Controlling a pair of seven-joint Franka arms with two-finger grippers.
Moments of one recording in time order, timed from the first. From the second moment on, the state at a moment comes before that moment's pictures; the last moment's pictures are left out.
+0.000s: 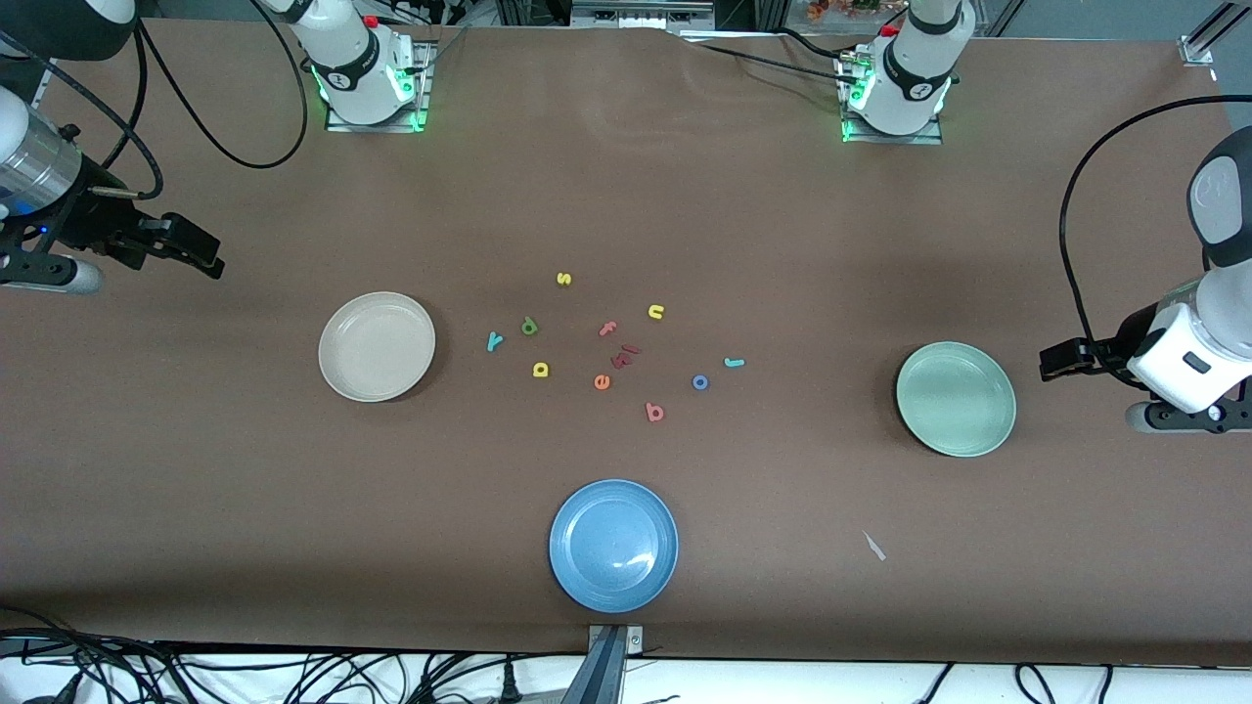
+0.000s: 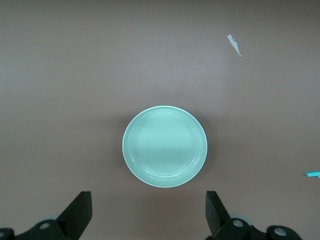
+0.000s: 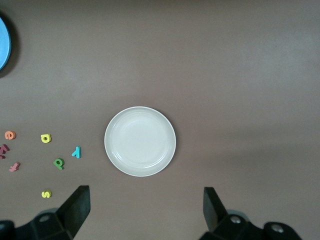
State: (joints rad) left arm 0.07 0.35 -0.05 -1.43 0.06 1.73 -0.02; right arm 0.05 0.02 0.01 -1.67 0.01 1.72 0.18
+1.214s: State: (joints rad) left arm -0.07 0.42 -0.06 -1.44 0.01 1.73 -0.22; right arm 0.05 0.02 0.01 -1.67 0.01 1.72 0.18
